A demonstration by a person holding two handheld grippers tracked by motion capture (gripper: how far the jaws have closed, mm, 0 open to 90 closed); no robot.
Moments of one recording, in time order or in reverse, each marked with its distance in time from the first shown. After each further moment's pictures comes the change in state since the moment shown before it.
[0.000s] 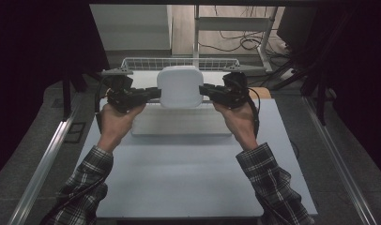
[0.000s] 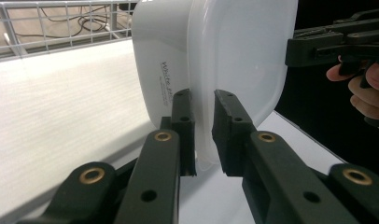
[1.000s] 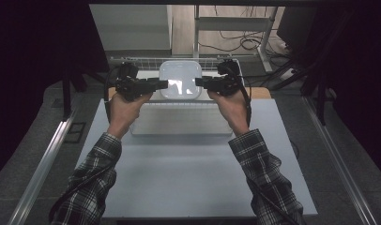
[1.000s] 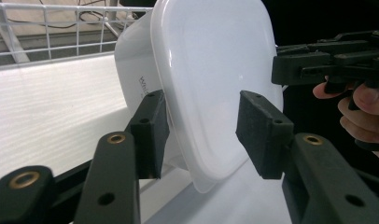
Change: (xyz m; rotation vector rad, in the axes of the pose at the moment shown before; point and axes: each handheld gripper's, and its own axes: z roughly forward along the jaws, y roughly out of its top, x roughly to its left) left arm 0.025 0.018 0.029 -0.005 -0.016 -0.087; right arm -0.023 0.018 0.037 0.058 -0.032 0.079
